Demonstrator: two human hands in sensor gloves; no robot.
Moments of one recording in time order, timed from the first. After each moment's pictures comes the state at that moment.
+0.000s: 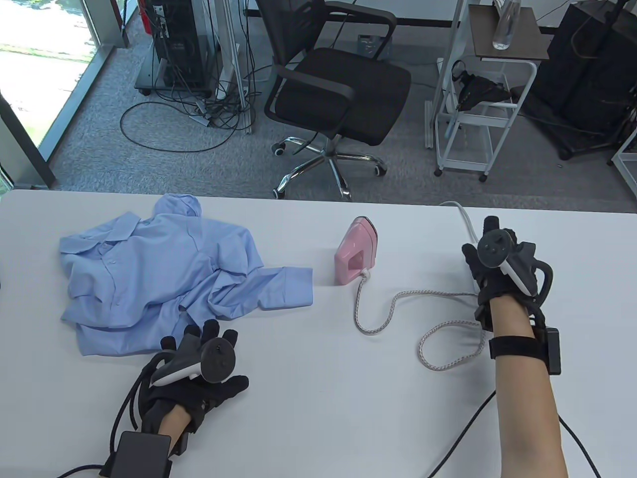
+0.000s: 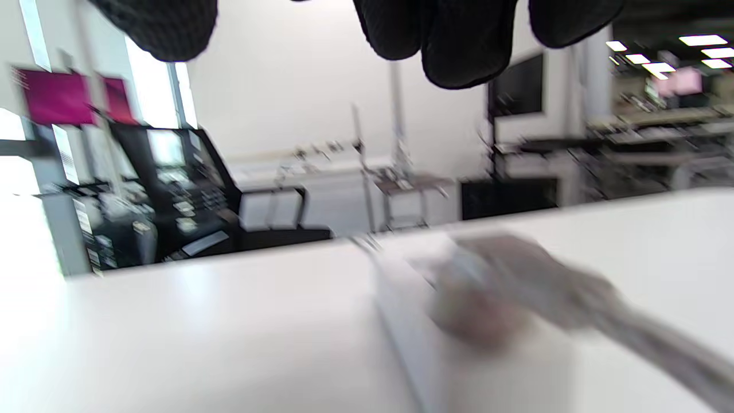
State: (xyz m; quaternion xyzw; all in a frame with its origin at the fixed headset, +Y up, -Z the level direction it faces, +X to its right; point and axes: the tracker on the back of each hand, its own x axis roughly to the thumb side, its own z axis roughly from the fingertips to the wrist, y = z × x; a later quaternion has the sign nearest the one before) left_hand -0.214 -0.731 -0.271 -0.26 -0.15 0.04 0.95; right_hand 0.296 -0.654 -0.447 -0.03 -0.12 0.99 0.05
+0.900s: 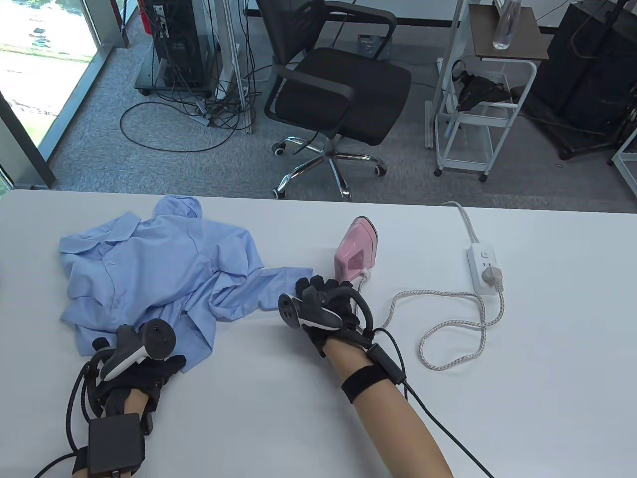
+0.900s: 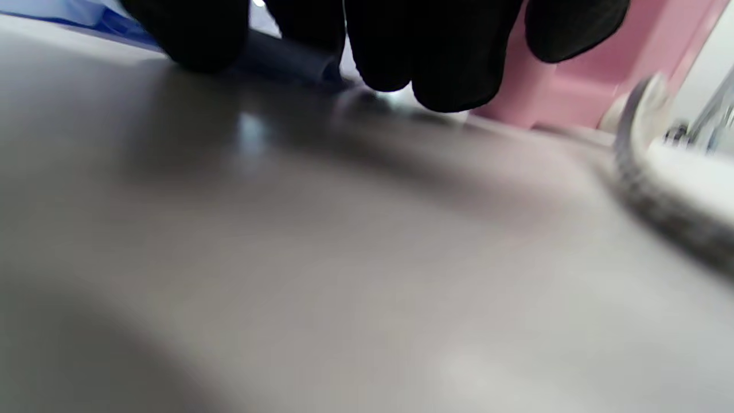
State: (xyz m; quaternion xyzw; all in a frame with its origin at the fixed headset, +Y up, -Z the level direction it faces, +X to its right) left_hand -0.311 -0.756 -0.292 -0.21 0.02 0.03 0.98; right_hand -0.008 -0.759 -0.403 0.18 0.08 0.98 -0.08
